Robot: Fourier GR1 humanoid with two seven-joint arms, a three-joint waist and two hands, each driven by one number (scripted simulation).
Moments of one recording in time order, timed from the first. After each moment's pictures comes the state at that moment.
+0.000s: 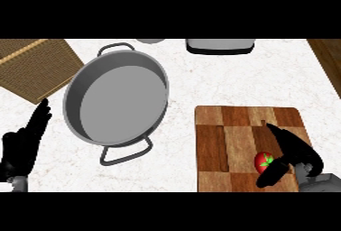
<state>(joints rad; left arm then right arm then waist) 0.04 0.38 0.03 -1.54 -0.01 0.13 0.13 -0.10 -0.47 0.30 -1.64 0.35 0.30 1.02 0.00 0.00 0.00</state>
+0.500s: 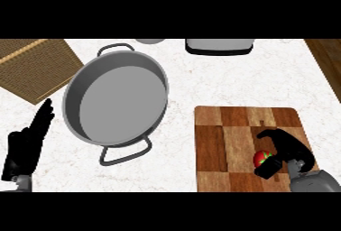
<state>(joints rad) 0.03 0.34 0.05 -1.53 -0.05 0.10 0.12 -0.12 -0.41 0.28 -1.55 0.44 0.33 0.95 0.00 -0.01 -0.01</state>
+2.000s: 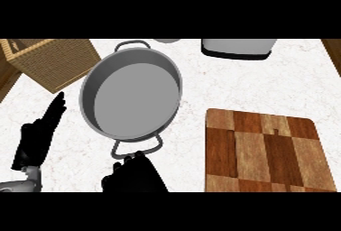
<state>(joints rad) -0.04 0.30 0.05 -1.52 -0.09 0.02 0.15 -0.68 -0.01 1.04 -1.72 0.82 0.27 0.83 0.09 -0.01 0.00</state>
